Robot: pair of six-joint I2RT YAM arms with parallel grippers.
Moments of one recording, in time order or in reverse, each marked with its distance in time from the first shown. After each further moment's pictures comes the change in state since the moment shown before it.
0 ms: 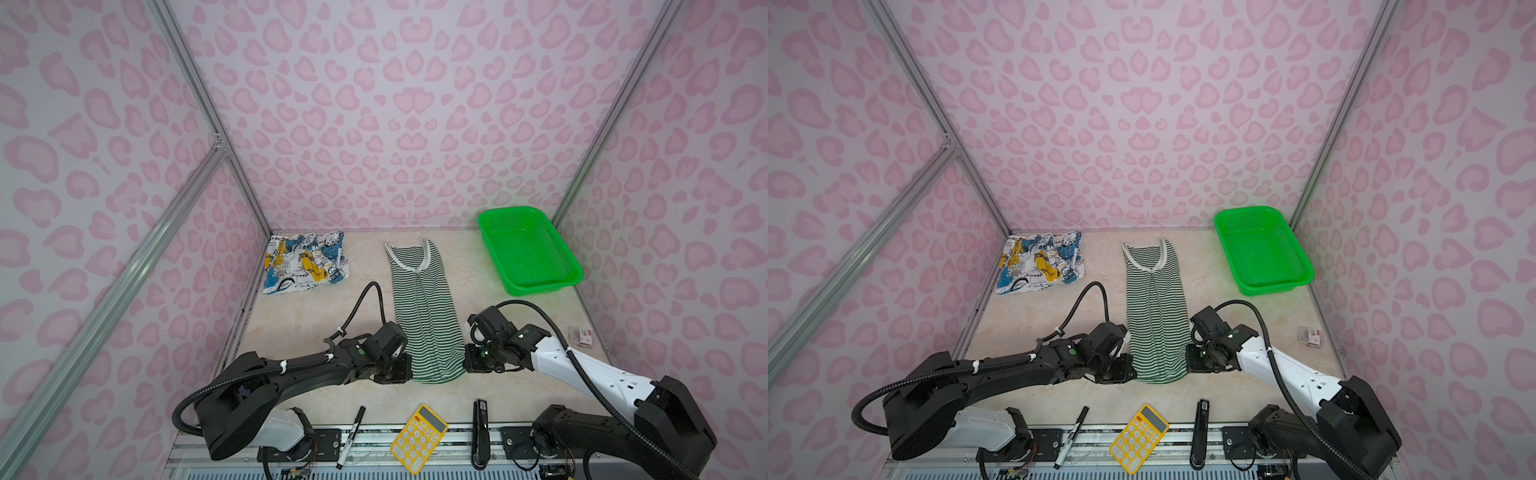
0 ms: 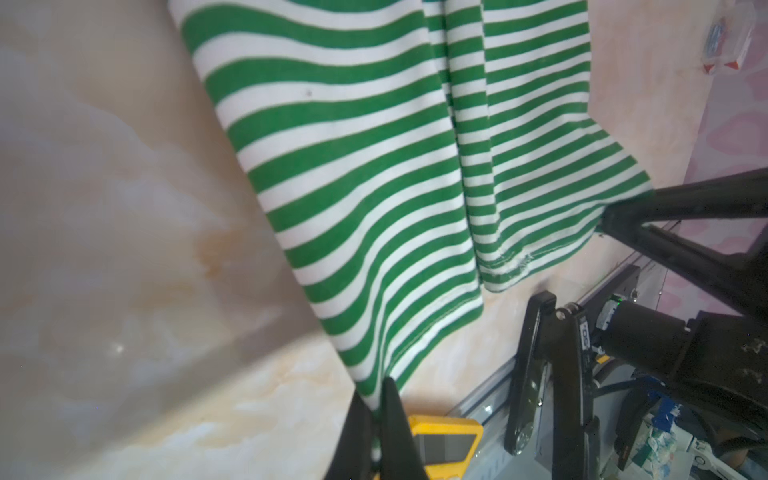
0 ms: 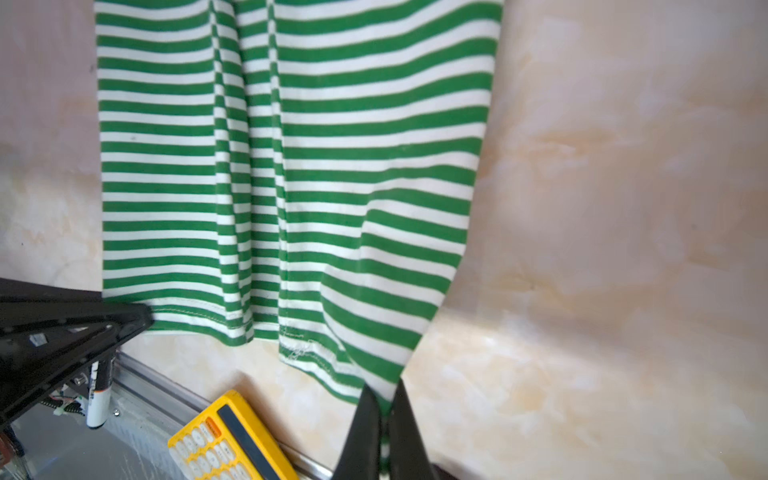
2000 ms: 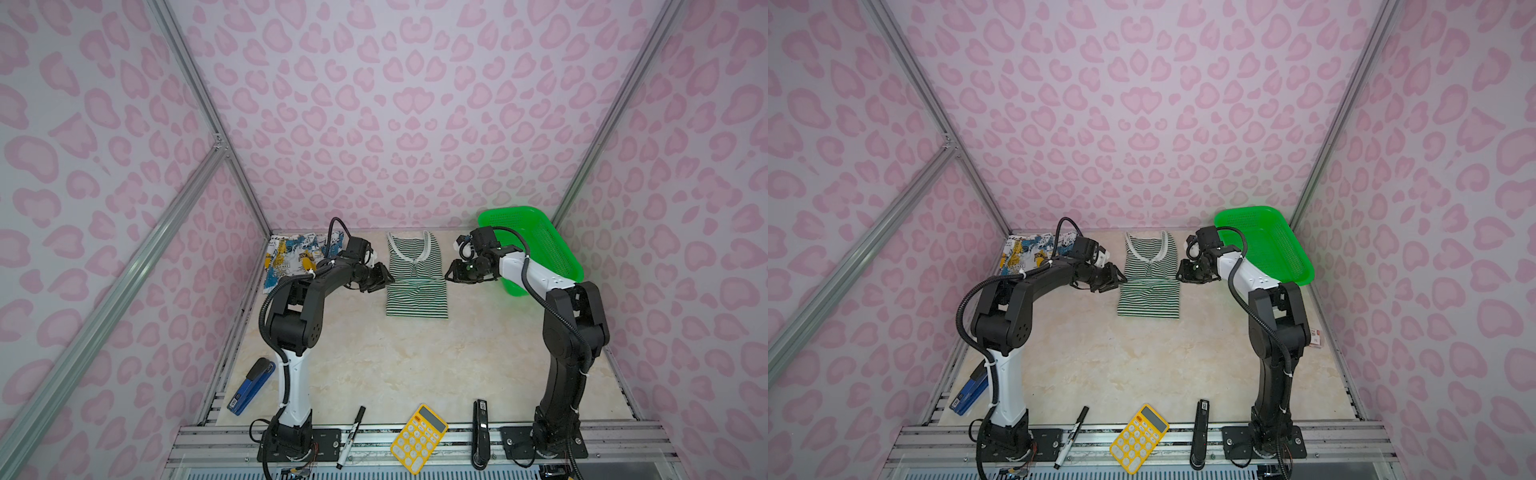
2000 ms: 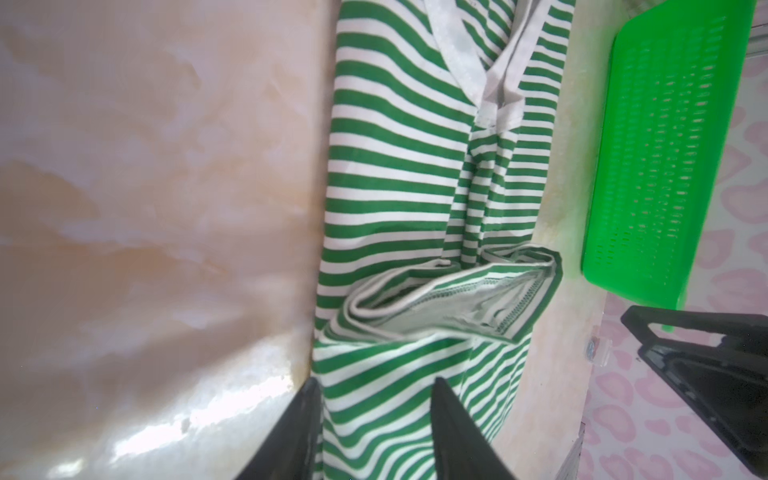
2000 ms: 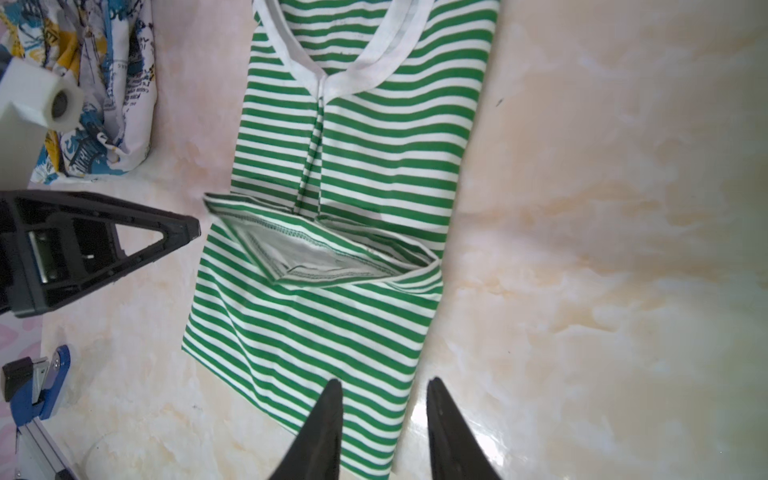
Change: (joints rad) left arm 0.637 0.735 0.832 -0.080 0.245 0.319; right arm -0.336 0.782 0.836 0.102 -0.143 -0.354
